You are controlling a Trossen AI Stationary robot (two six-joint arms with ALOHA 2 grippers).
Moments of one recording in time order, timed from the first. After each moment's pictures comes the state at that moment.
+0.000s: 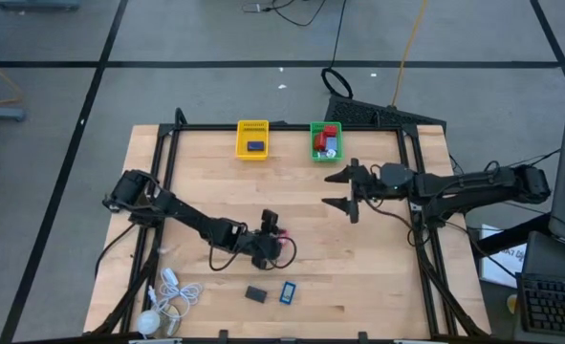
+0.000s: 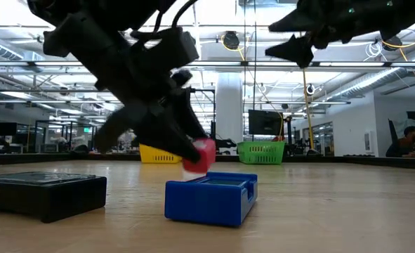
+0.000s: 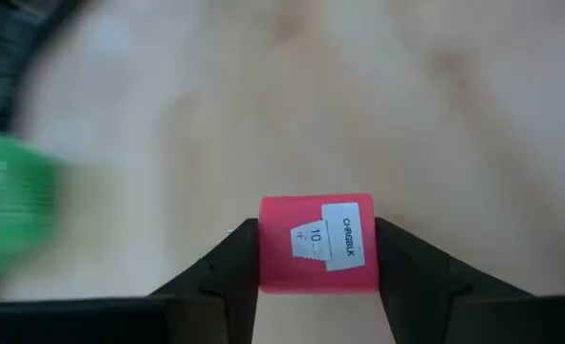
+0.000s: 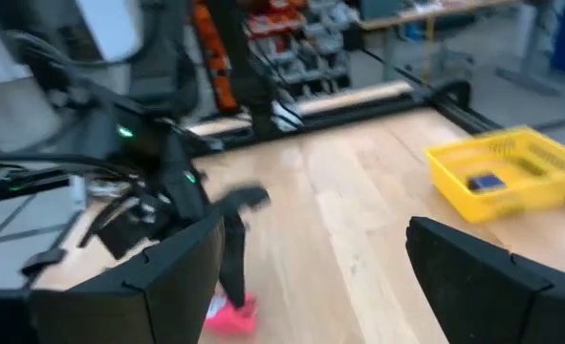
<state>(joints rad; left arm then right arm) -0.32 1.86 0.93 0.14 -0.43 0.35 -0.06 0.96 0.52 0.28 0.00 0.20</state>
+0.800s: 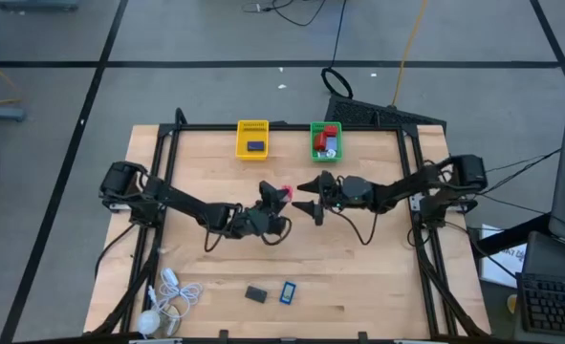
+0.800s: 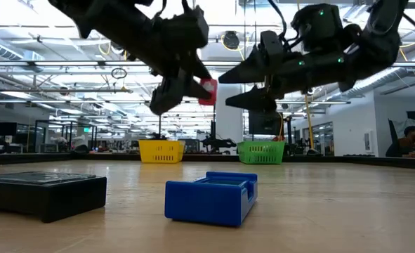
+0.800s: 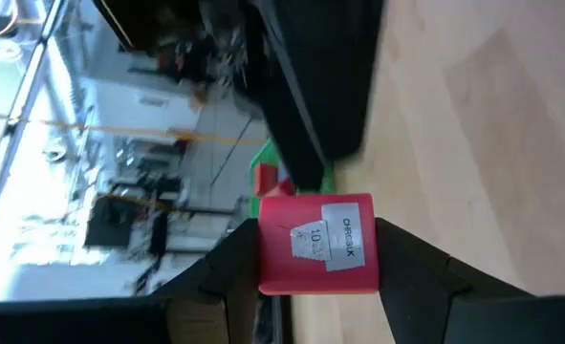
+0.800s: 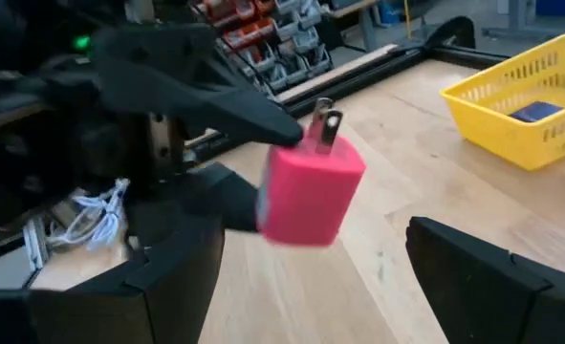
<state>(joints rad) -0.21 1.75 0.93 0.34 -0.85 0.88 -0.07 1.63 0.52 0.98 0.04 0.41</state>
